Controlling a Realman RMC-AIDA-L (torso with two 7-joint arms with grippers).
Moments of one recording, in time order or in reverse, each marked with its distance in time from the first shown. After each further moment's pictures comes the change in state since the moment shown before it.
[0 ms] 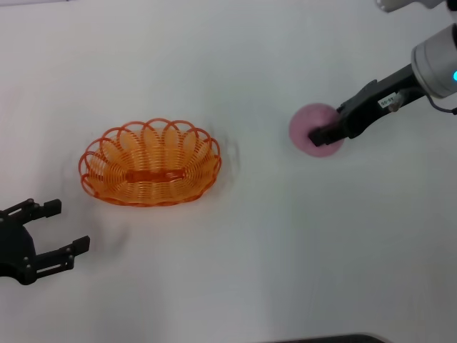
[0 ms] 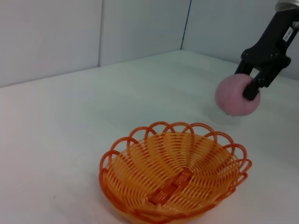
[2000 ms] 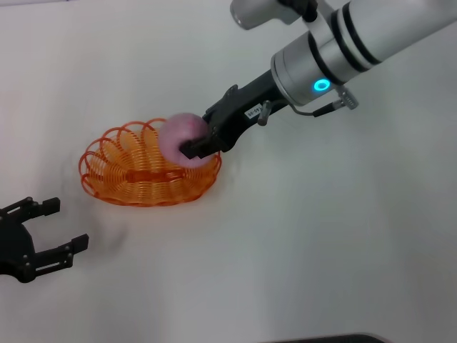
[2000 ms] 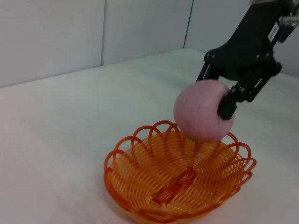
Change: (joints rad) left arm -0.003 0.000 0.001 0.003 0.000 -0.008 -0.002; right arm 0.196 0.014 -0.352 0.309 0.419 0.295 -0.146
